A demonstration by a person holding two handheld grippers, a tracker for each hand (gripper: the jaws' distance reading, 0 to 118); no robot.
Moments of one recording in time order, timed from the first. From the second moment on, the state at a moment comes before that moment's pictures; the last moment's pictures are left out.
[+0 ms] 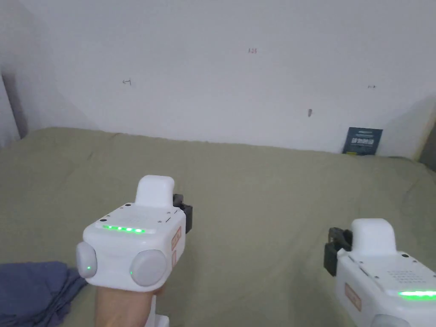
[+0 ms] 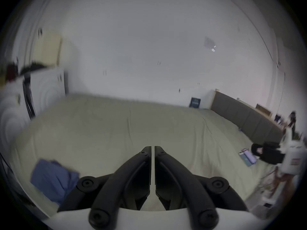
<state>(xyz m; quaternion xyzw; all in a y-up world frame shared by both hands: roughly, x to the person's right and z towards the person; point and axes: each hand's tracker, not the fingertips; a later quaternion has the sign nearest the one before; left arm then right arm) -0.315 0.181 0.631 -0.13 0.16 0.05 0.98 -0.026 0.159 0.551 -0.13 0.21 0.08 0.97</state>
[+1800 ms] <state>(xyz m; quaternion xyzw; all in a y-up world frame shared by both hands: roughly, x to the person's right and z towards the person) -0.297 0.203 0.663 -0.16 0.17 0.02 0.97 -0.015 0.203 0.575 -0.09 0.21 0.05 0.97</state>
